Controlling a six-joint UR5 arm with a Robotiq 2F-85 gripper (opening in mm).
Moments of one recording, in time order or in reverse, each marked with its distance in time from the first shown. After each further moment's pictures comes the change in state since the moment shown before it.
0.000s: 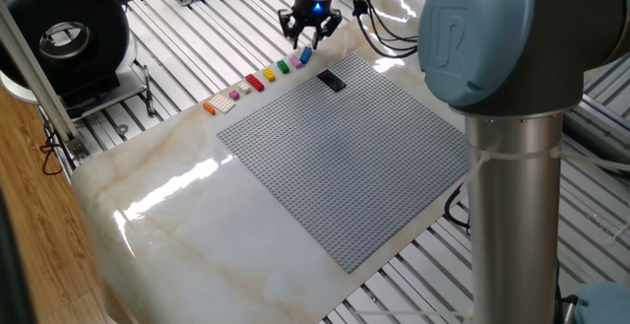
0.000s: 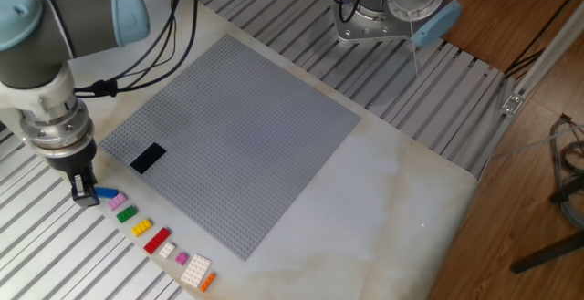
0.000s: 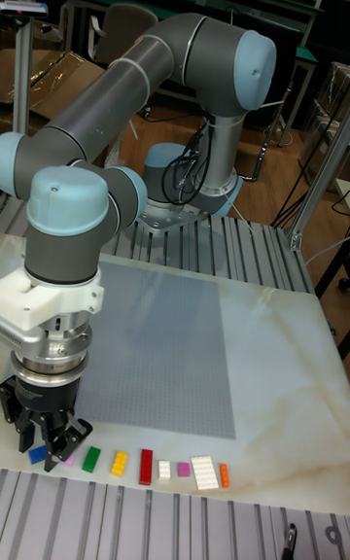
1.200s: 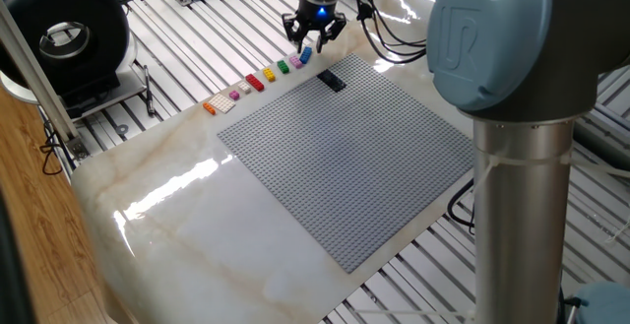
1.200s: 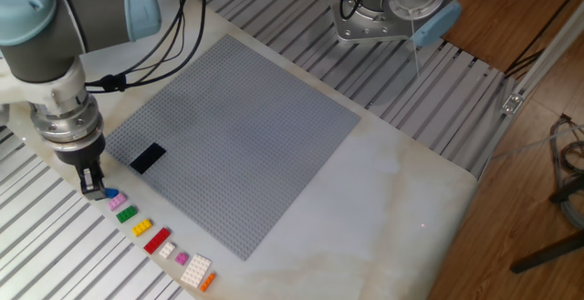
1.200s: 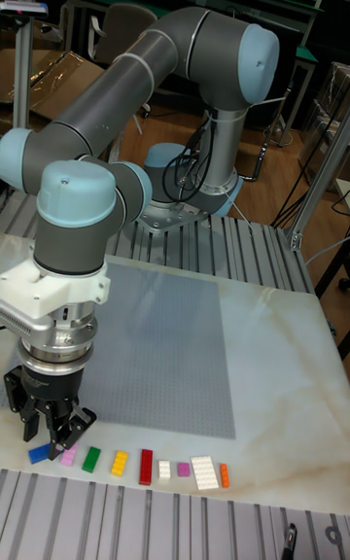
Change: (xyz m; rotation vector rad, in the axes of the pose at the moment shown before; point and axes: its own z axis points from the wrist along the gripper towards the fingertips) arm 0.014 -0.006 -0.004 0.007 -0.003 -0.001
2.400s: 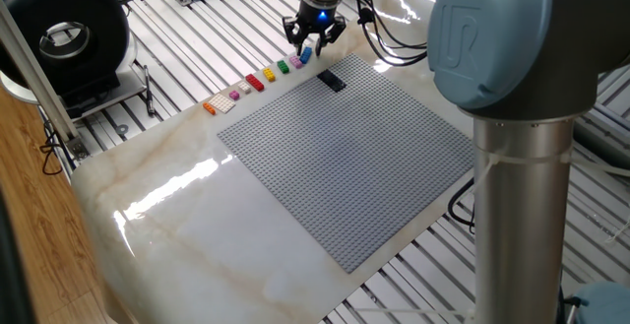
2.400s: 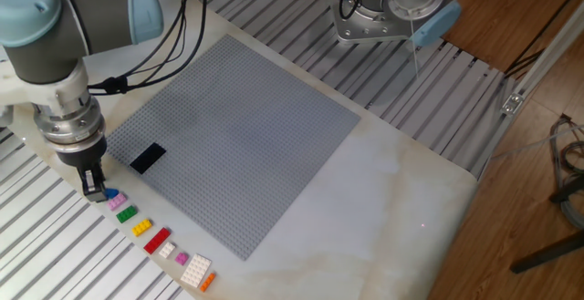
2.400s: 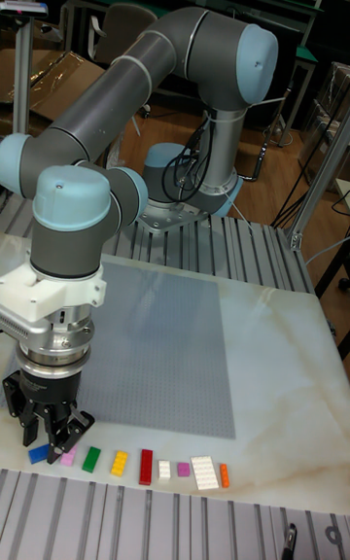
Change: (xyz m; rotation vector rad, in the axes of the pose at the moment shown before) arm -0.001 0.000 0.009 -0.020 -0.007 -0.005
